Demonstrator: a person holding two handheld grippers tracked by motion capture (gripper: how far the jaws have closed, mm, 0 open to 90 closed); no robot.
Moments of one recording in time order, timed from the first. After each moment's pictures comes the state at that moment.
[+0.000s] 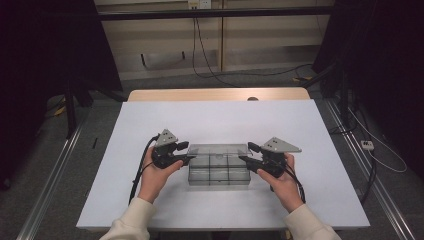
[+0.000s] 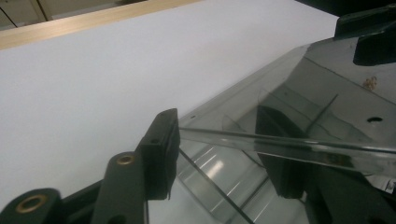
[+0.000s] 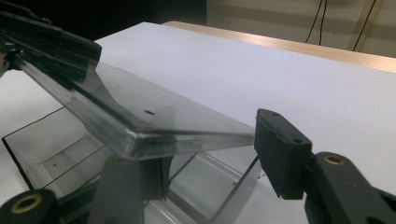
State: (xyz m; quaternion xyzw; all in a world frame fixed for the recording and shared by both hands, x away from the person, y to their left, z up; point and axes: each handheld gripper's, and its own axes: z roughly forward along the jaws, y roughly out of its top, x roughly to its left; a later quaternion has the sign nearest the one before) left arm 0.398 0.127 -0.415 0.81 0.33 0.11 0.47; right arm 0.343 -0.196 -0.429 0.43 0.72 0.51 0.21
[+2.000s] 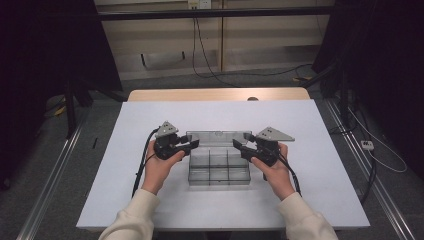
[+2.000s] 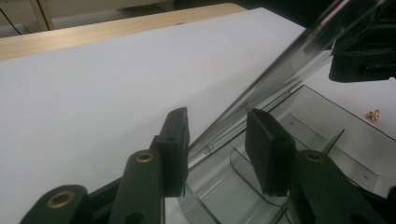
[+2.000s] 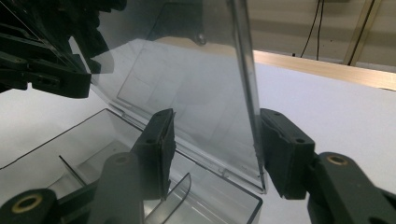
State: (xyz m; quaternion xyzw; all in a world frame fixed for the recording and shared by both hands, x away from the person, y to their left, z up) left arm 0.419 0.121 -0.412 0.79 0.35 0.10 0.49; right arm 0.374 -0.187 -0.427 0.44 0.70 0.52 0.22
